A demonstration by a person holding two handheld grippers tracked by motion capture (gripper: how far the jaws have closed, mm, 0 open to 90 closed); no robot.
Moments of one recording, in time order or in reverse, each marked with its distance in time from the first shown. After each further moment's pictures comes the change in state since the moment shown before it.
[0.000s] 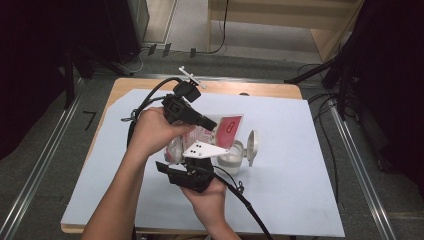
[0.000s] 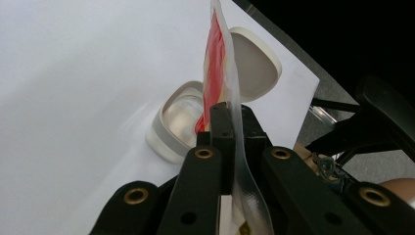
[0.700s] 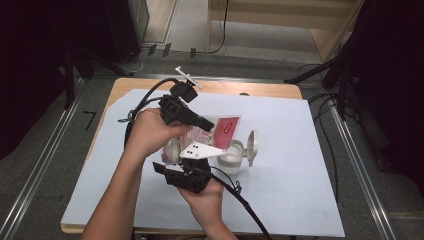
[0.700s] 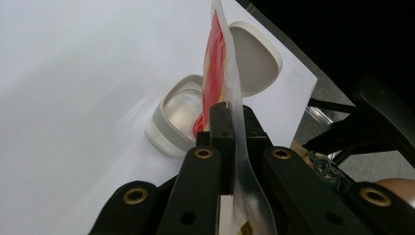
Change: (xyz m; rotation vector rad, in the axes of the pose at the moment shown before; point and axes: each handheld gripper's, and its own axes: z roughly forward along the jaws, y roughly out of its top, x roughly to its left) left arm 0.003 -0.003 -0.001 0.001 -0.010 -0.026; right arm 0.003 -0.001 0.005 -0.001 0.006 0.001
